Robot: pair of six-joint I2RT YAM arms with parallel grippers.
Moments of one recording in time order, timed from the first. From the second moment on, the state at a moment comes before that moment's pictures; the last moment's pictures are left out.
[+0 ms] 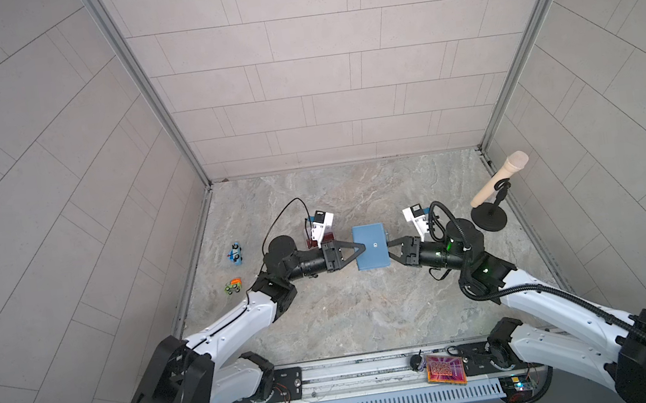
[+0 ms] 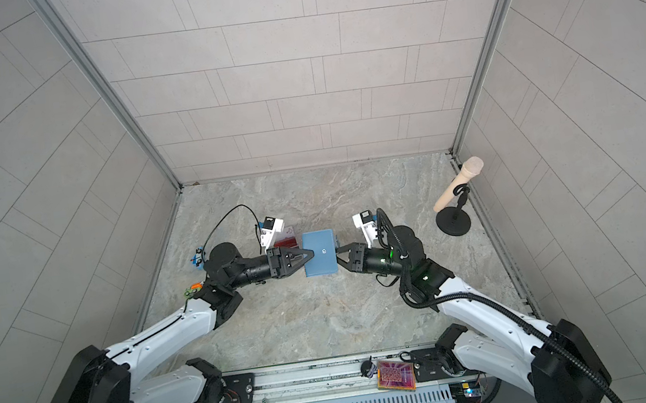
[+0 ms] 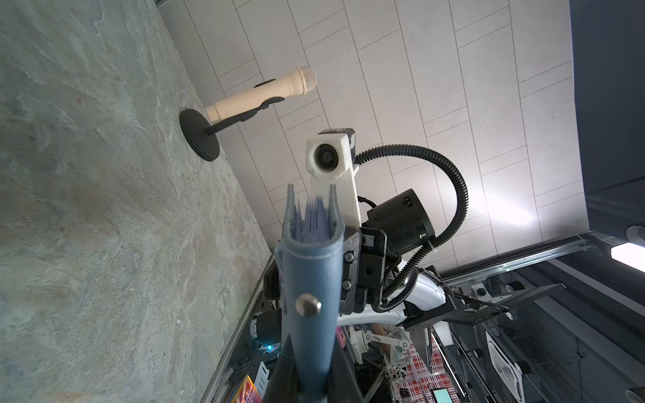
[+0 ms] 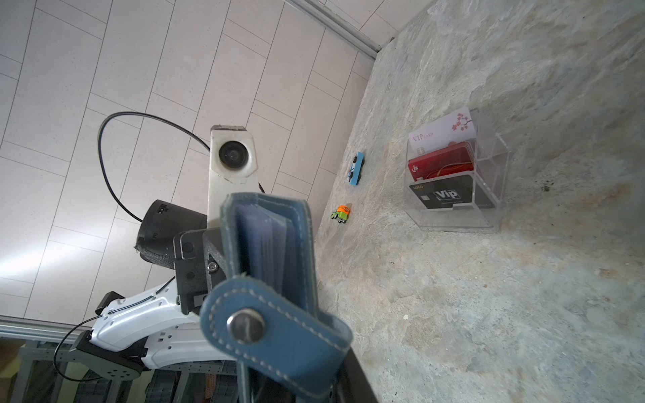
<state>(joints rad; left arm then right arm) -0.56 1.19 0.52 0.68 0.85 -1.15 0.56 0.97 0.53 0.27 -0.58 1.02</state>
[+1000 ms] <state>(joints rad) -0.70 1.19 0.67 0.09 0.66 -0.74 0.60 0.98 0.69 -0.25 -0.40 0.77</state>
